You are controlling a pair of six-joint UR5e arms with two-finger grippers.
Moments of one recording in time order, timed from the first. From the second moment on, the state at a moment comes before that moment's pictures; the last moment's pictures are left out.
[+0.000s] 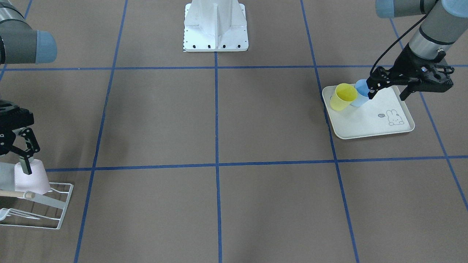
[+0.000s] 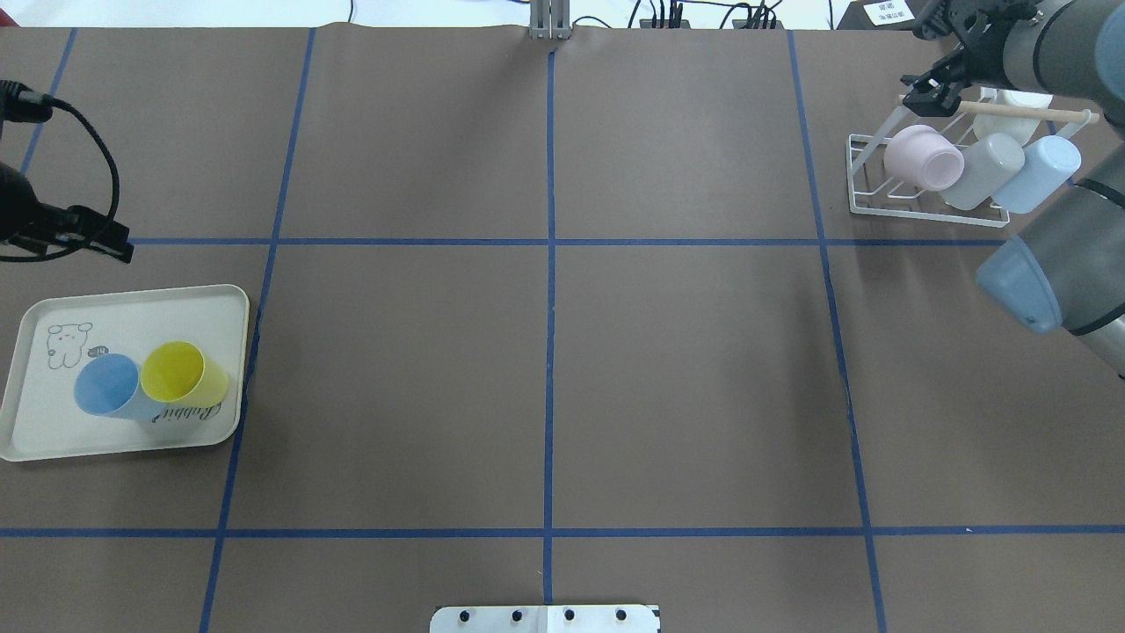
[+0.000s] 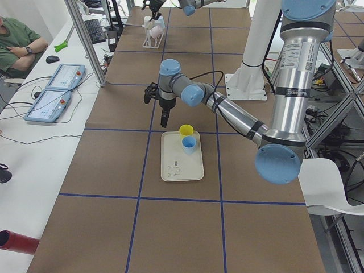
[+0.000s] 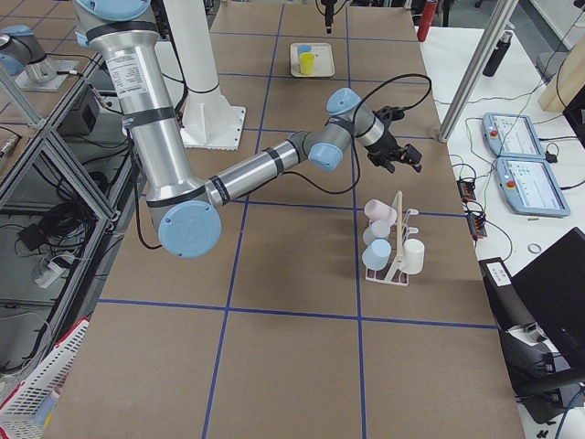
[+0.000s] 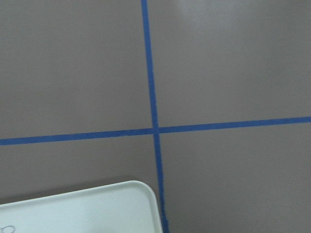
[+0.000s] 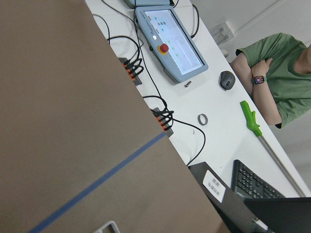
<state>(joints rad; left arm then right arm) -1.03 -1.60 -2.05 -1.68 -2.12 -0.68 1.03 -1.28 1.77 -1.02 1.64 -0.02</state>
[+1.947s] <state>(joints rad) -0.85 -1.36 -1.97 -2.02 -2.17 -0.79 0.93 -1.23 1.91 -1.30 1.94 0.31</state>
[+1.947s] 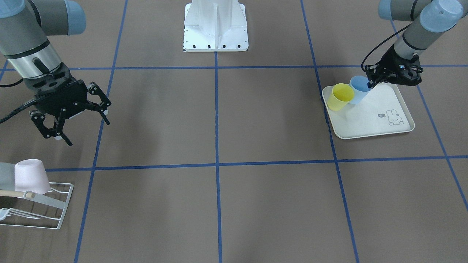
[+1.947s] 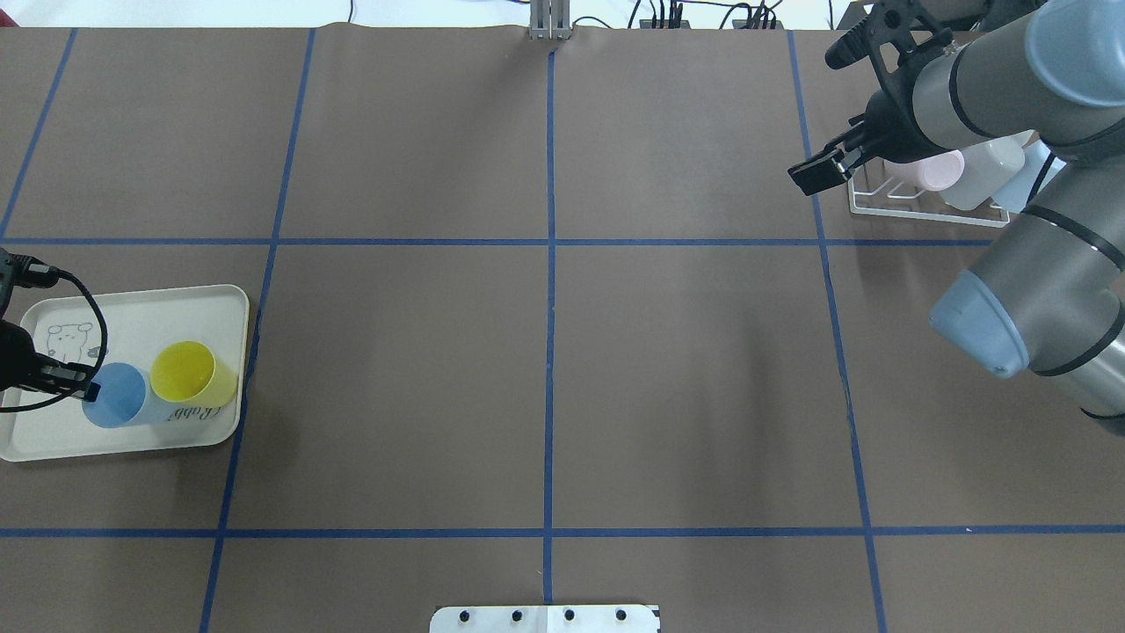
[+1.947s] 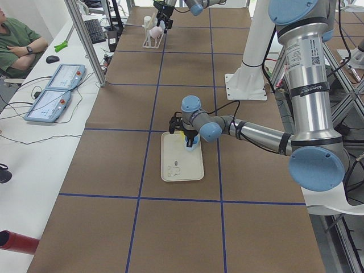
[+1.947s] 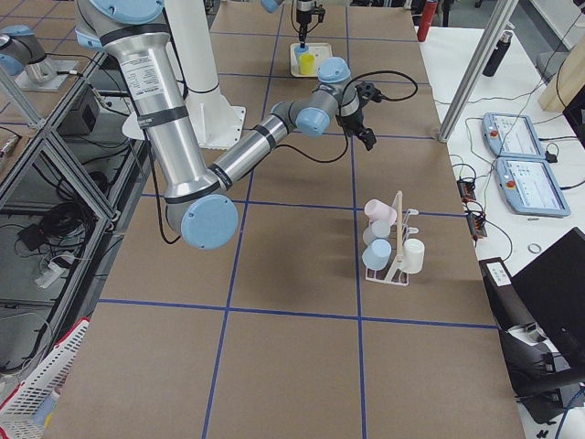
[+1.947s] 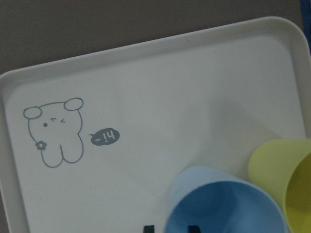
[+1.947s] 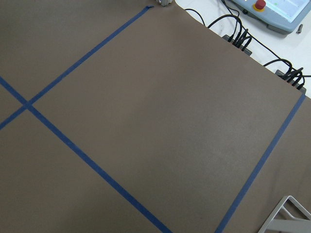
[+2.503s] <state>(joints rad) -0.99 -1.33 -2.00 -2.01 -2.28 -0.74 0.90 -1.23 1.91 -1.29 1.94 0.31</state>
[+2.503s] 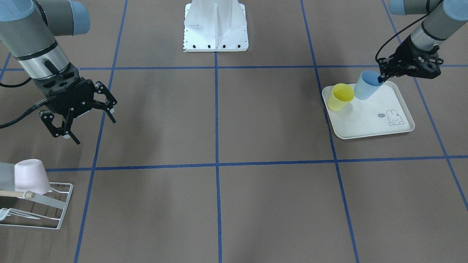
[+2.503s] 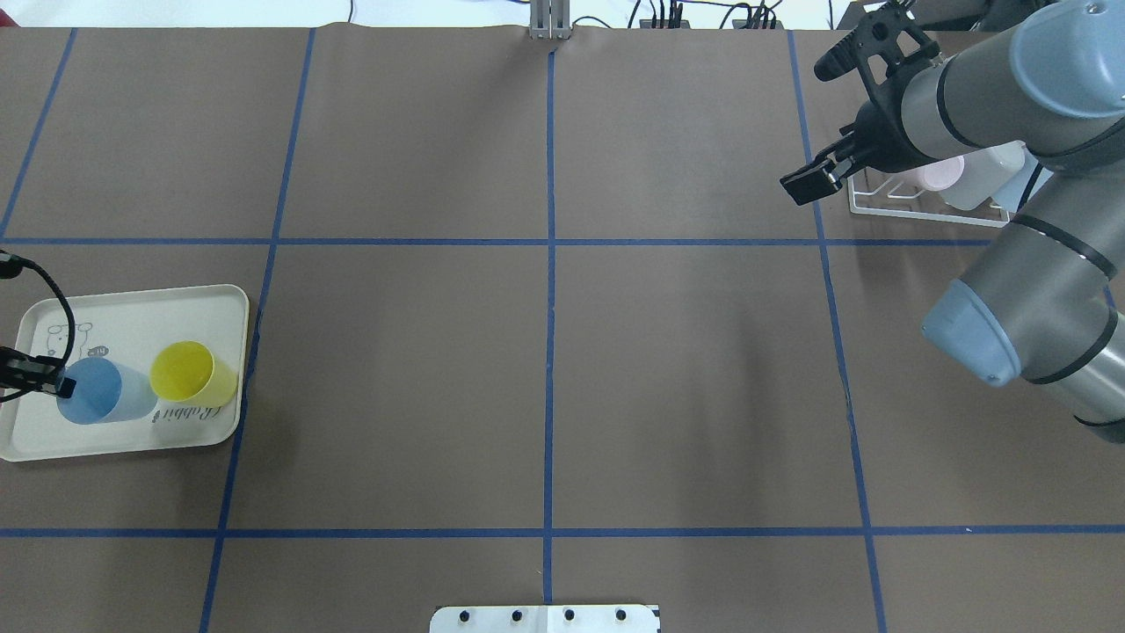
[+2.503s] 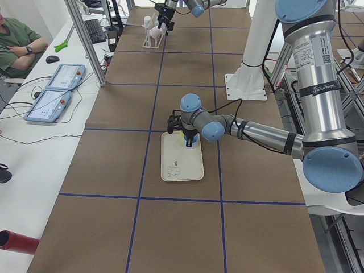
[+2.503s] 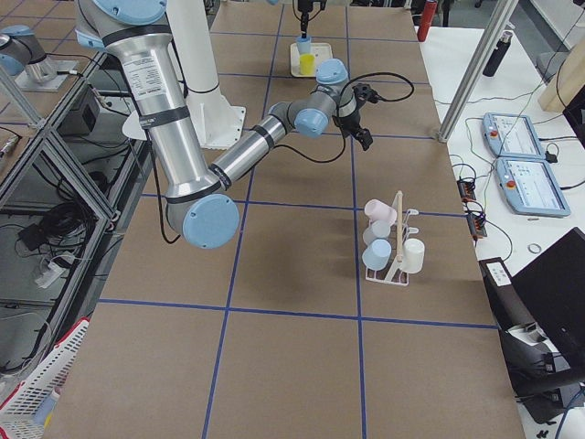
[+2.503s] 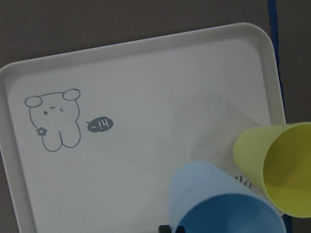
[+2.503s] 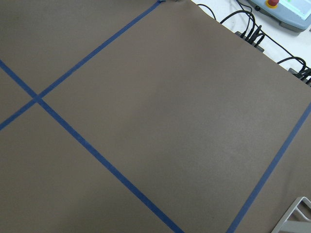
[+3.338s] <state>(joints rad) -1.15 -1.76 -2.03 -1.69 -2.47 -1.14 0.84 -1.21 1.89 -1.16 1.81 0.26</state>
